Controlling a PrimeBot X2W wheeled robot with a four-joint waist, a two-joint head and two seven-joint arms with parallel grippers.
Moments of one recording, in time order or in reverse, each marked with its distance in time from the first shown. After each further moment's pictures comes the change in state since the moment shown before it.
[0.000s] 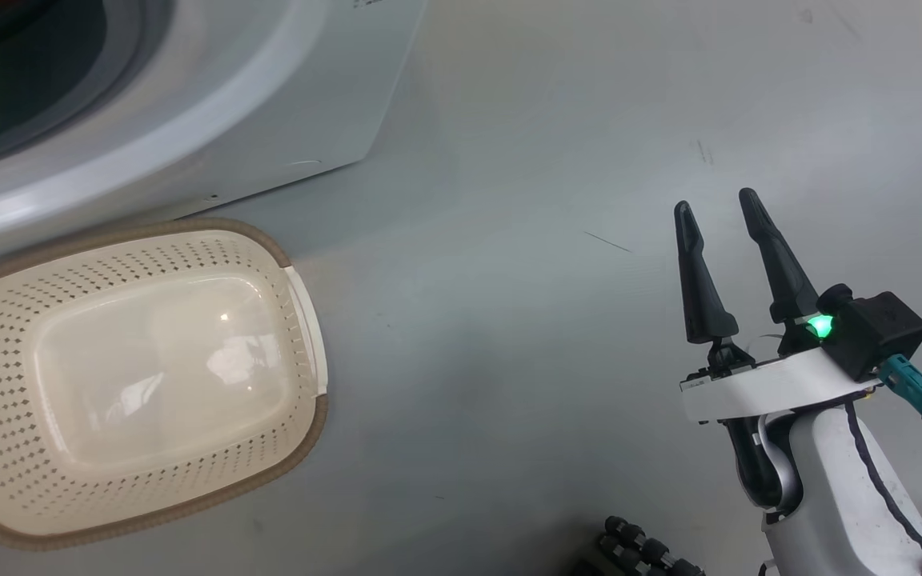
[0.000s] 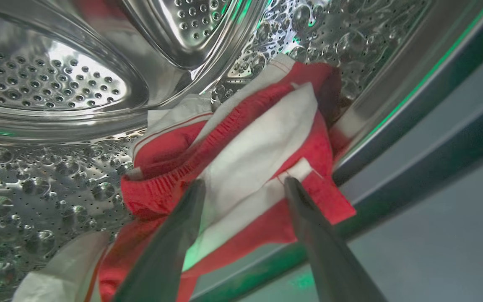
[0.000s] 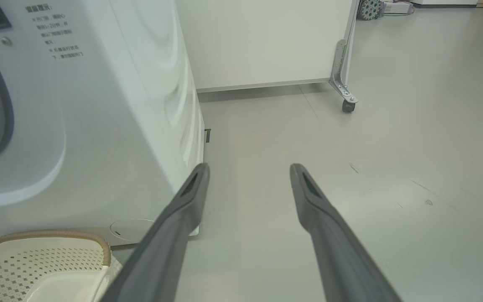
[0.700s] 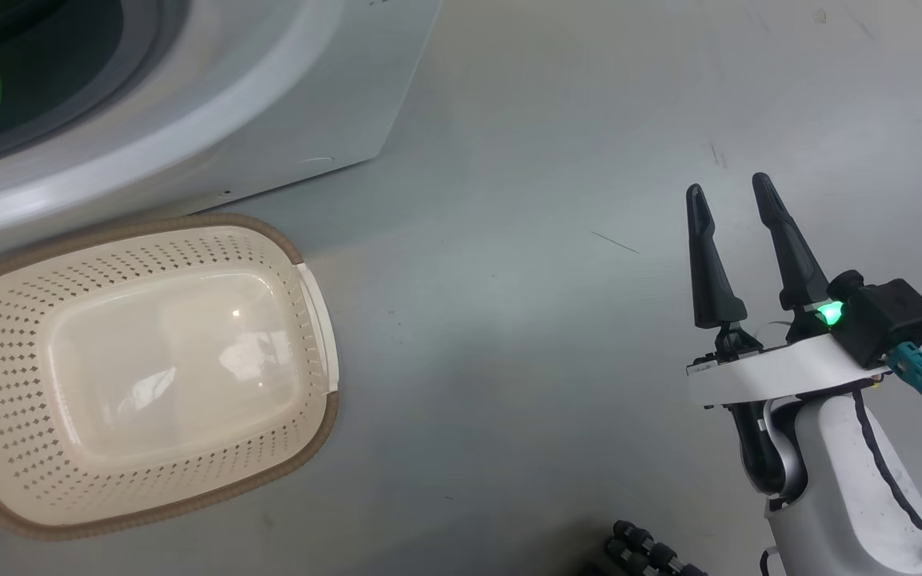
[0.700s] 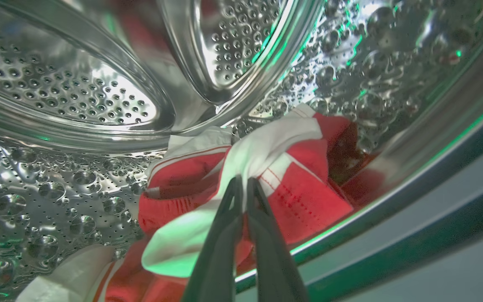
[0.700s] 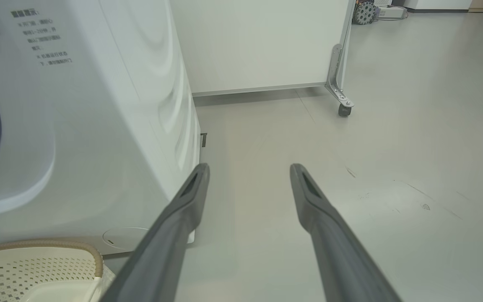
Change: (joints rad) left arm -0.035 -0.053 0.047 0.076 0.003 0.074 -0.192; right arm -0.025 0.002 -0.017 0.007 -0.001 -0.021 0.000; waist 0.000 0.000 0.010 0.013
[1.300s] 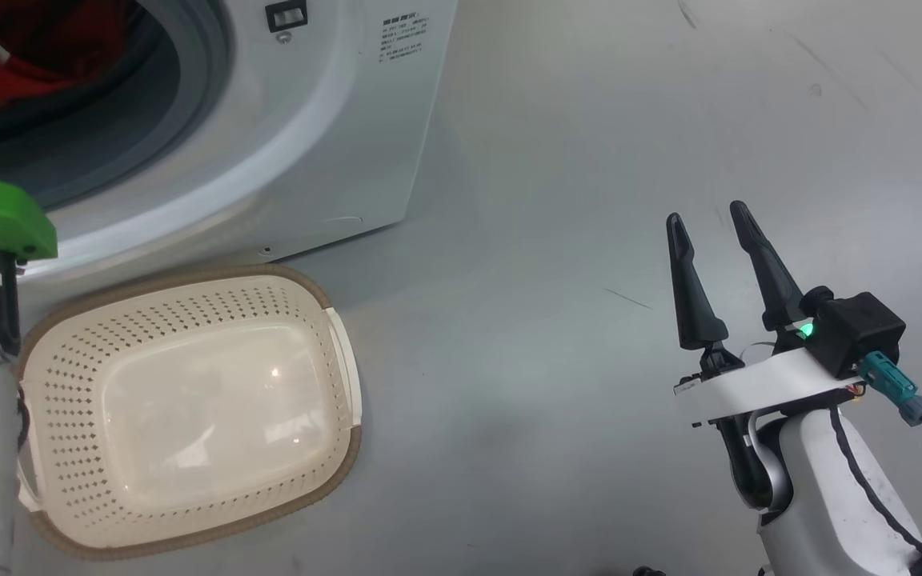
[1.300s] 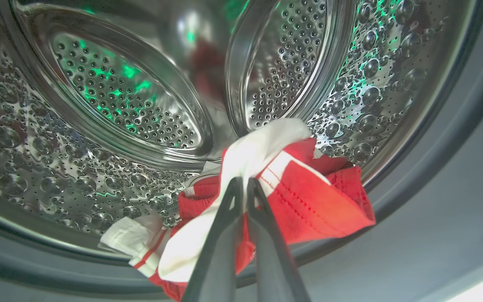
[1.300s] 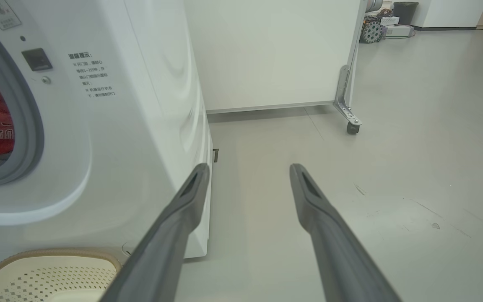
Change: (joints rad) left arm 0.283 -0.042 0.108 -0.036 -0.078 0.053 -0.349; right arm 0.006 0.000 0.022 0.063 -0.021 0.002 0.000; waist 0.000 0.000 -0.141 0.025
